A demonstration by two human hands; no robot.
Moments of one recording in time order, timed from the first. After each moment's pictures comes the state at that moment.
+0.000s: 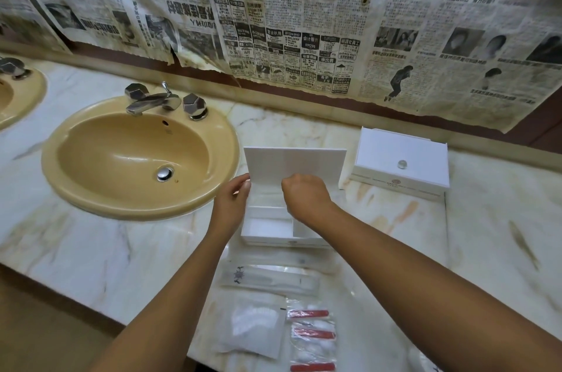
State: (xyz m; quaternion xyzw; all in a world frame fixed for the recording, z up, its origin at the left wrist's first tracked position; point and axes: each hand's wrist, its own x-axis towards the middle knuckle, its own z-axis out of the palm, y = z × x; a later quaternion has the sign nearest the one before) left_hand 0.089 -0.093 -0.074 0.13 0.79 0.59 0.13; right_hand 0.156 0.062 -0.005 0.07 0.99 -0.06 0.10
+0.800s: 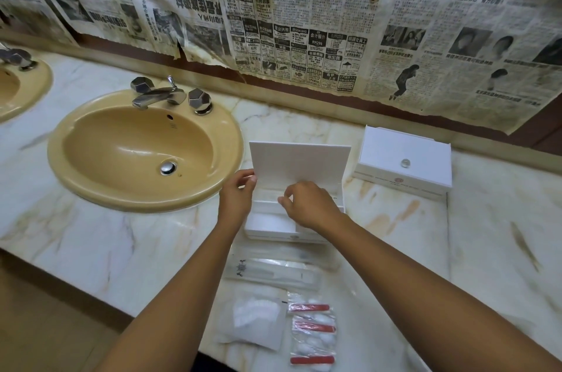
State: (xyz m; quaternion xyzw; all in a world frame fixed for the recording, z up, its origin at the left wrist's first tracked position) left_hand 0.085 -0.083 -0.082 0.09 0.81 0.58 0.08; right_hand 0.172 0.058 -0.026 0.15 0.95 -0.23 0.12
